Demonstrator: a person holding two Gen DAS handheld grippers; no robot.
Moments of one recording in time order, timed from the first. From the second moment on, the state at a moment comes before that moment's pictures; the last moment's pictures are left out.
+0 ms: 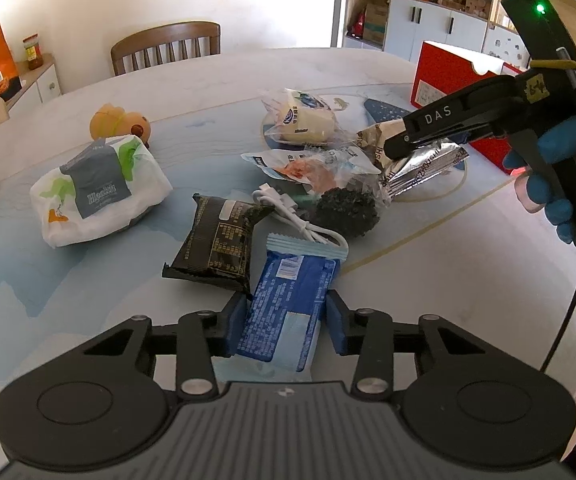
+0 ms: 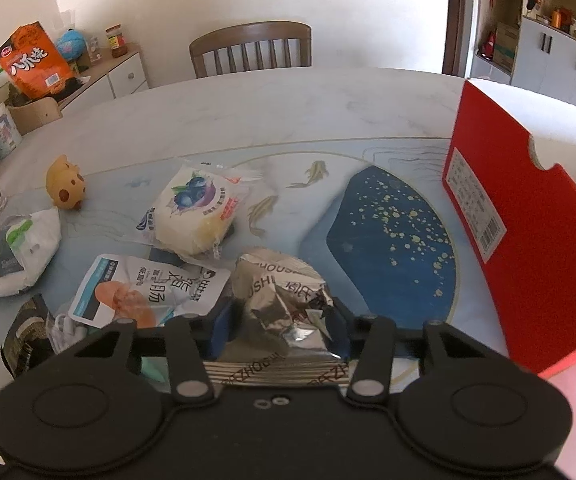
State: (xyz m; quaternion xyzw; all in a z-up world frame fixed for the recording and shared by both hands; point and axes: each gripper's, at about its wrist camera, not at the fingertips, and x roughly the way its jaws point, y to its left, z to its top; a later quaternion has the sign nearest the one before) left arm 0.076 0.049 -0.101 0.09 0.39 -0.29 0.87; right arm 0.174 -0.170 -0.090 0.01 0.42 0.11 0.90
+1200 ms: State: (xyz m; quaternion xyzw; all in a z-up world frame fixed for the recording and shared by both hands) left arm 0.082 0.040 -0.021 0.08 0.35 -0.31 0.88; right arm 0.120 -0.217 0.007 0.03 0.37 0.11 0.92
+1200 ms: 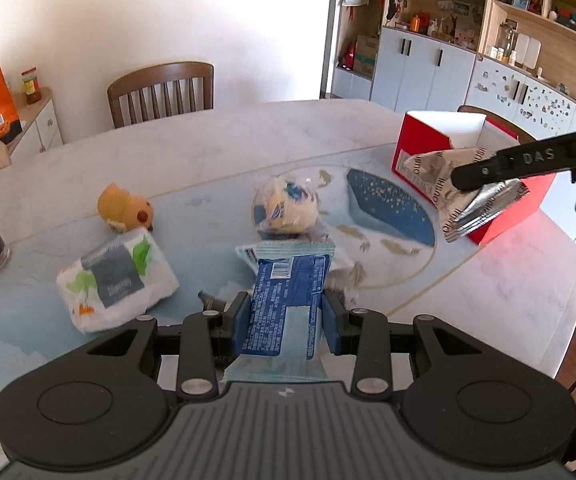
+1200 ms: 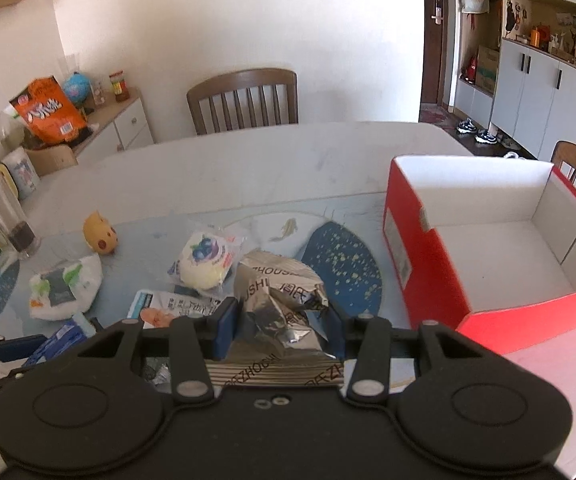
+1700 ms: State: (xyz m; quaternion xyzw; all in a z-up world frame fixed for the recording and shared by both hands) left arm 0.076 -0.038 0.014 0.07 0.34 -0.29 0.89; right arm 0.144 -0.304 0.037 0.03 0.35 0.14 0.92
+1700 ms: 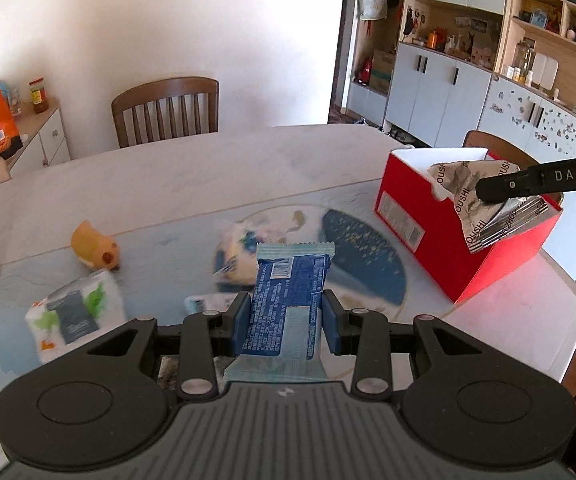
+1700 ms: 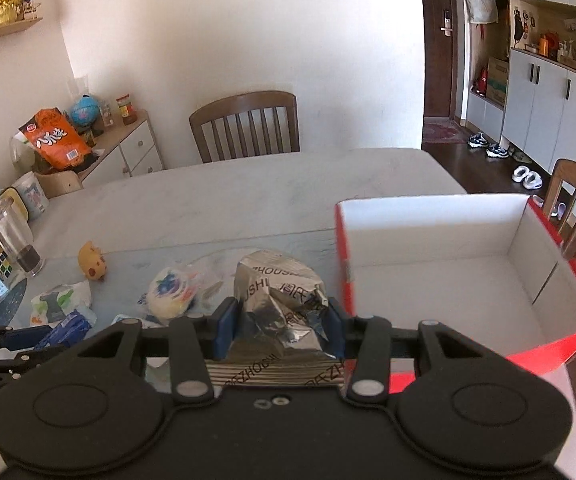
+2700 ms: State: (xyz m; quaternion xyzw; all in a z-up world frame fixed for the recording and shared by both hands) left arm 0.085 -0.233 0.036 0.12 0.31 -0.38 0.86; right arm 0.198 -0.437 0.011 0.03 0.37 0.10 0.92
